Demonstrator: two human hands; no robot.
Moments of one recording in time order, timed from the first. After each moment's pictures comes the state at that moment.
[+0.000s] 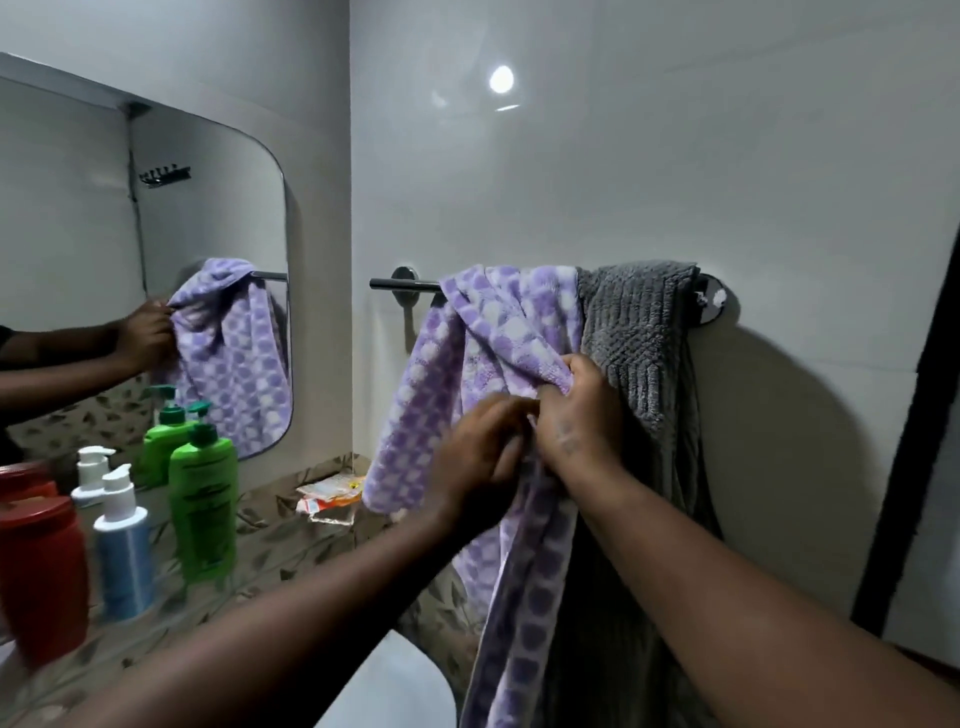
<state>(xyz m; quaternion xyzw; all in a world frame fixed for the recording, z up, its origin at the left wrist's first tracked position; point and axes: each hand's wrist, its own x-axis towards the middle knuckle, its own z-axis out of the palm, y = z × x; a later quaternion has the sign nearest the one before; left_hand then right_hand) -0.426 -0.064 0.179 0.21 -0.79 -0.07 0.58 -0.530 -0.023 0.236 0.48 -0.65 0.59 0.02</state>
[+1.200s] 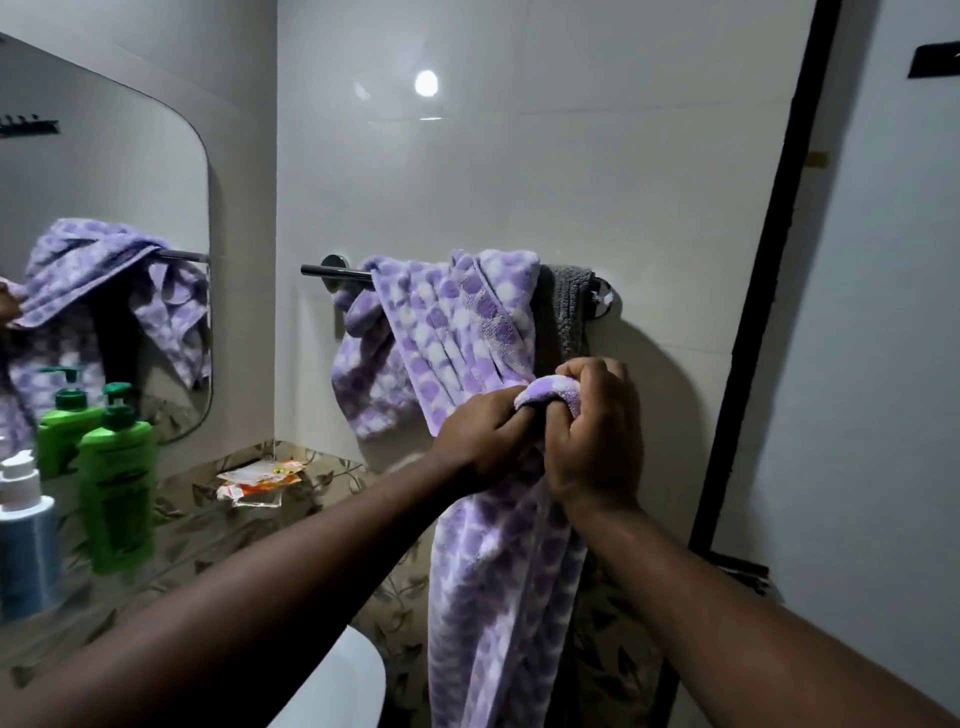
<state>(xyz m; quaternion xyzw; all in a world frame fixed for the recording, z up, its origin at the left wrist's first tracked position) -0.455 0.000 0.207 0.20 -0.86 -0.21 0.43 -0.556 0.083 0.205 0.49 -0.57 0.57 0.33</state>
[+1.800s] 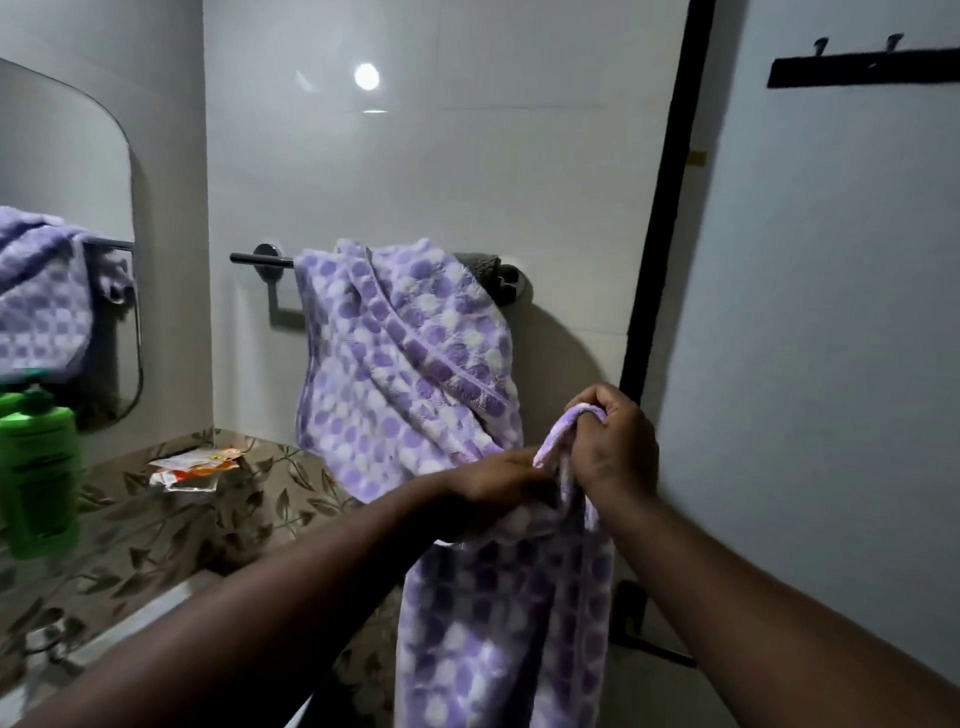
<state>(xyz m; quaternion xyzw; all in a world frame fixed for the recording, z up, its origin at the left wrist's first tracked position) -0.528 0.105 0.174 0.12 -0.76 -0.62 0.16 -0.649 0.174 0.196 0.38 -0.69 0.59 0.16</state>
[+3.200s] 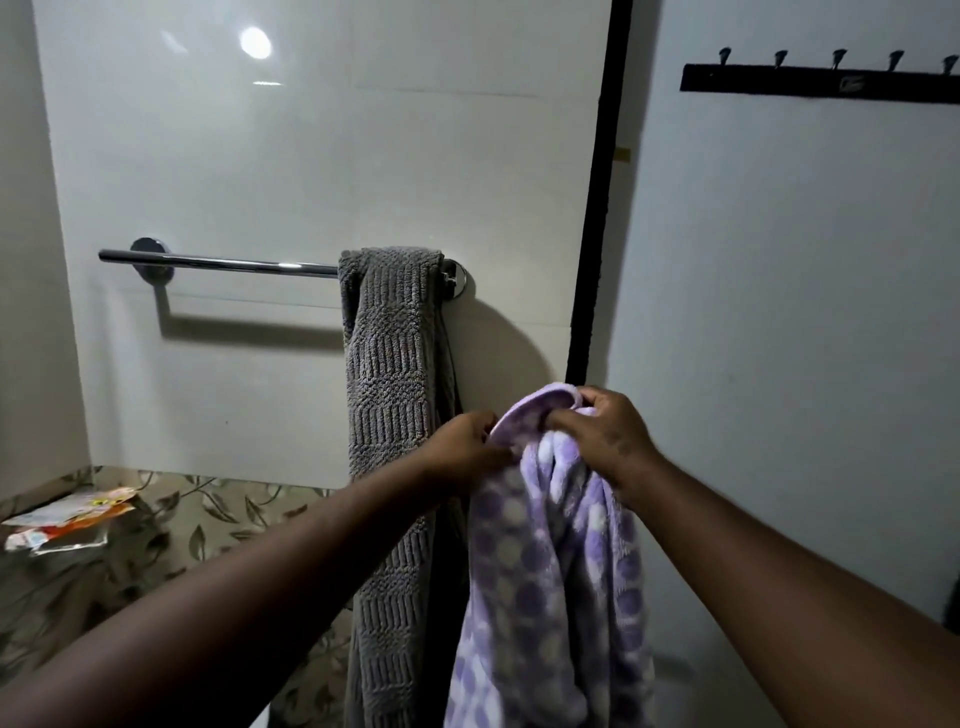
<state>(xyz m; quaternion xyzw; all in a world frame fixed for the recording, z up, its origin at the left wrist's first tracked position) -0.549 0.057 0.192 0.15 -0.84 -0.45 0.25 -0.681 0.191 0.210 0.38 -0.74 0.56 0.03</state>
